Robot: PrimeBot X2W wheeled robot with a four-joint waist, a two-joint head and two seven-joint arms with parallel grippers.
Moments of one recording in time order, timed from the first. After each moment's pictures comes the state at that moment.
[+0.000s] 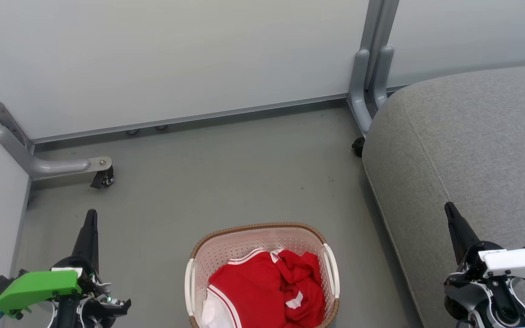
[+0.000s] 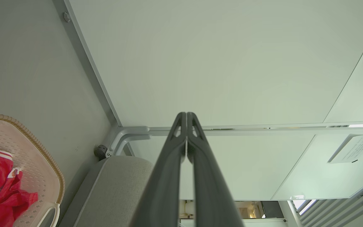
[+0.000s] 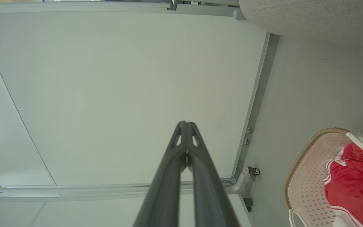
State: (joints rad) left arm -0.11 0.05 0.11 0.25 -1.62 -0.13 0.11; right arm -0.11 -0.05 -0.11 0.25 1.61 0.13 0.12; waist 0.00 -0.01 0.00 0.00
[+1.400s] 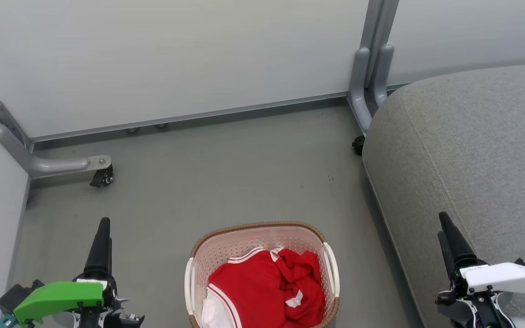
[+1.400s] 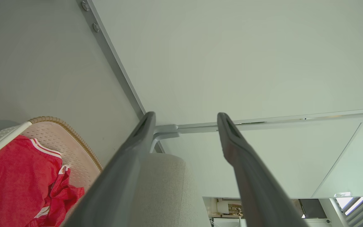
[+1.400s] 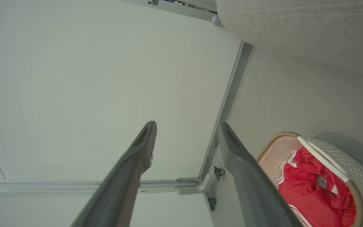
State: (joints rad) left arm -0.07 0.04 0.06 0.29 -1.47 -0.13 0.05; right arm -0.07 -0.04 -0.08 0.28 1.45 0.13 0.05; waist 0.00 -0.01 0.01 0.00
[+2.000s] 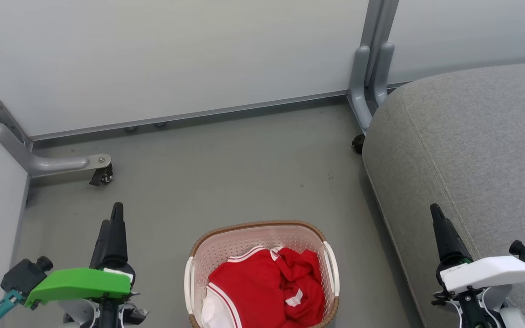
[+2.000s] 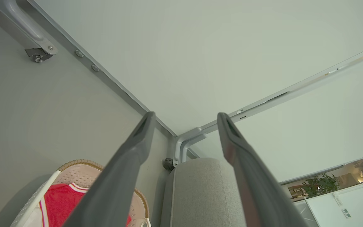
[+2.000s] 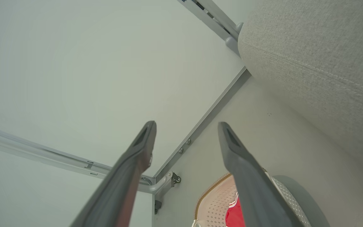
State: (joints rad) left arm -0.07 0.04 0.01 0.19 -1.10 -0.10 -0.03; right arm -0.06 -0.04 -0.06 0.20 1.04 0.13 -0.02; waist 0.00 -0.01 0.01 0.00
